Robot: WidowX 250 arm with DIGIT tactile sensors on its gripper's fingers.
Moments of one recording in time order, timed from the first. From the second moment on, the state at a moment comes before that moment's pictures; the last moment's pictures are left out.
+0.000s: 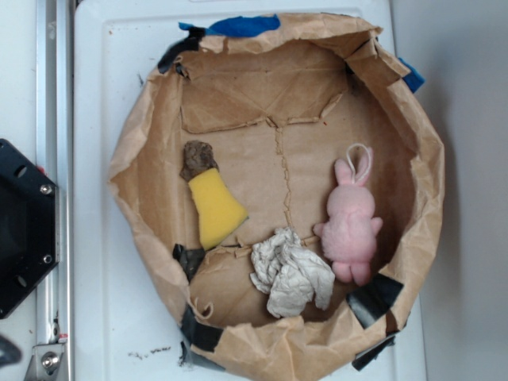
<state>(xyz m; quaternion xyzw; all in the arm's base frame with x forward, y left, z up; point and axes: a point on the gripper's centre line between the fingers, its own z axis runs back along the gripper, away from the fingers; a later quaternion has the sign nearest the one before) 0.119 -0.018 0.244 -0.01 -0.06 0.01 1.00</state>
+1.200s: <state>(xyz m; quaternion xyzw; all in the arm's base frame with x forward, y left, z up) 0.212 -0.006 0.212 -0.01 -0.04 -0.05 1.00</state>
